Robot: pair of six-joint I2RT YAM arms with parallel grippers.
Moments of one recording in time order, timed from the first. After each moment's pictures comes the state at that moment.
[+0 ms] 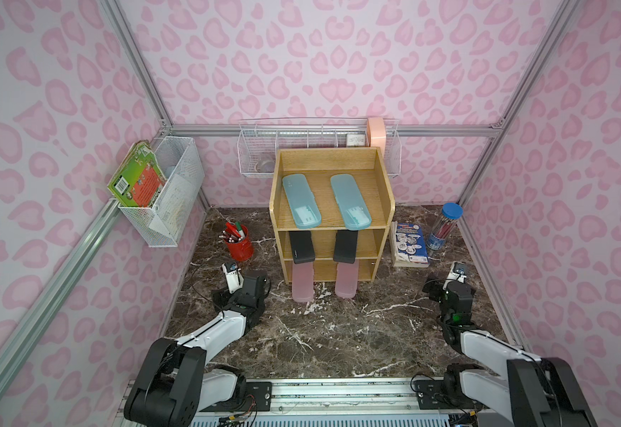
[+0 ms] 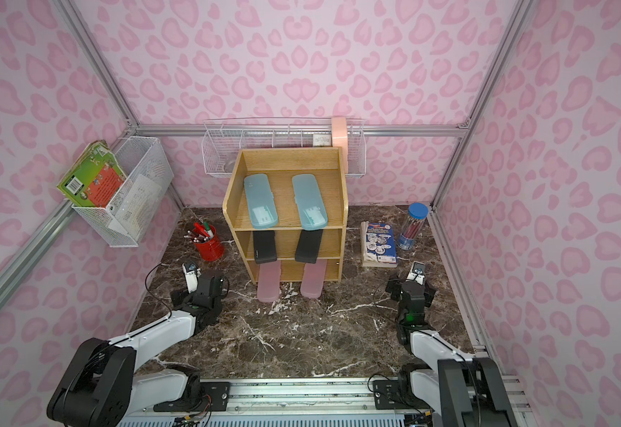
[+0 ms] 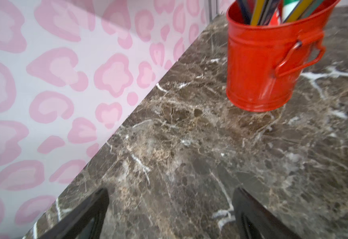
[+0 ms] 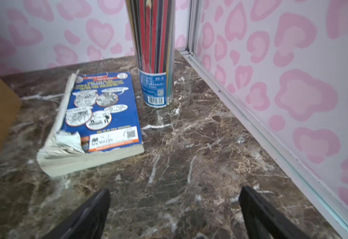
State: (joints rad) left arm -0.25 1.25 0.38 0.20 -0.91 -0.30; right arm 0.08 1.20 0.16 0.66 0.38 0.12
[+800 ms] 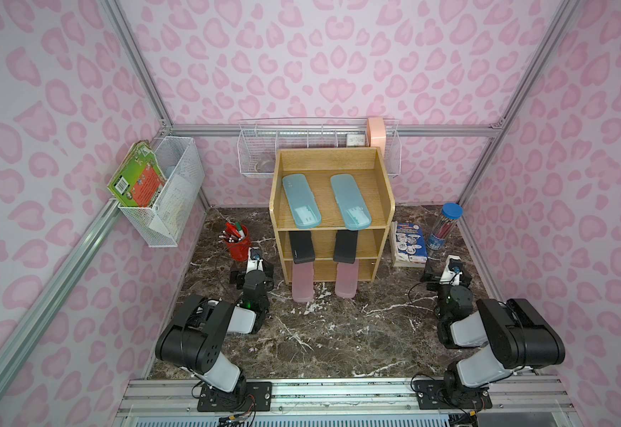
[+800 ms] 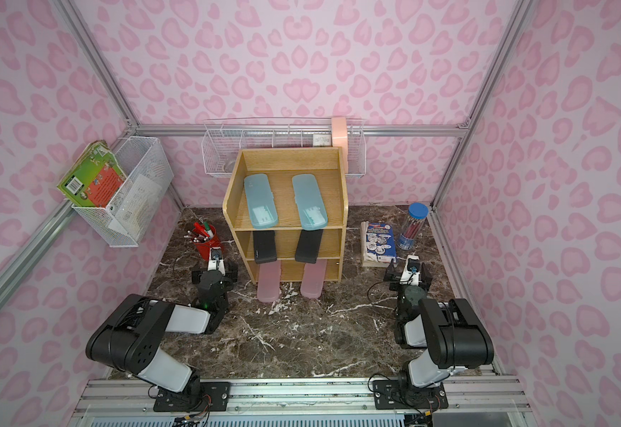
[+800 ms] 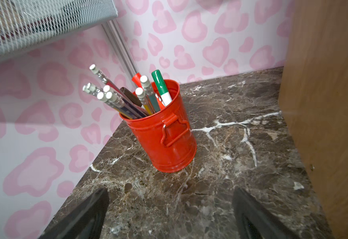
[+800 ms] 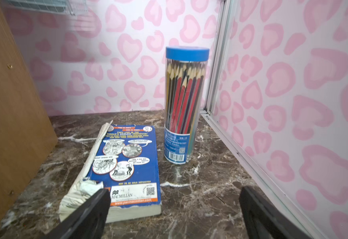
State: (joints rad) left arm -0.23 1.57 0.38 0.96 -0.59 0.15; right arm 0.04 1.57 0.12 1.41 0.22 -0.03
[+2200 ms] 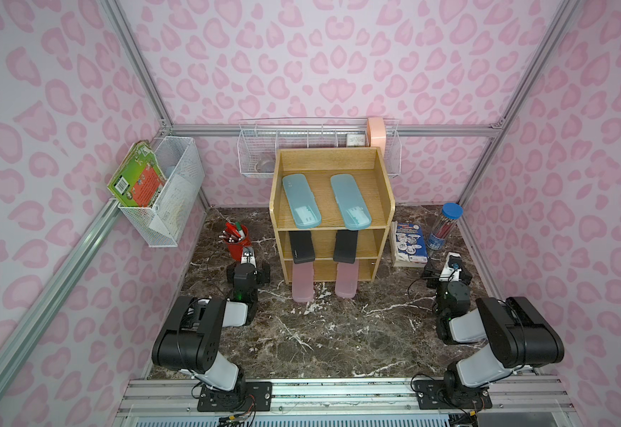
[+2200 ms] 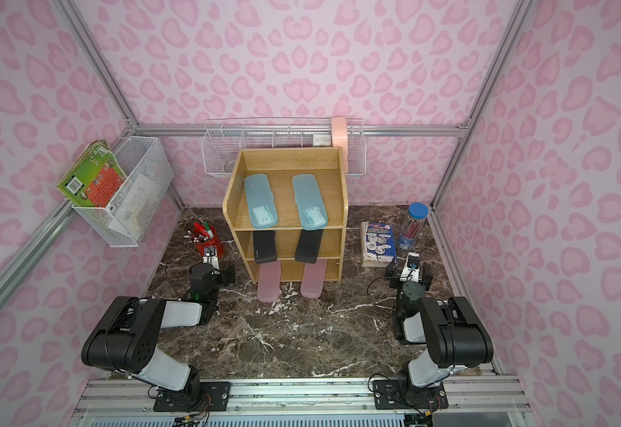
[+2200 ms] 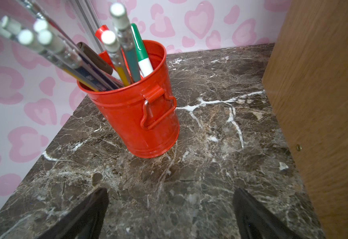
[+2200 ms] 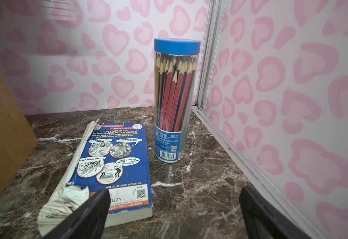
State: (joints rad) left arm -0.10 1.57 0.41 0.78 -0.31 0.02; right arm 0.06 1.57 0.17 1.35 0.30 -0.03
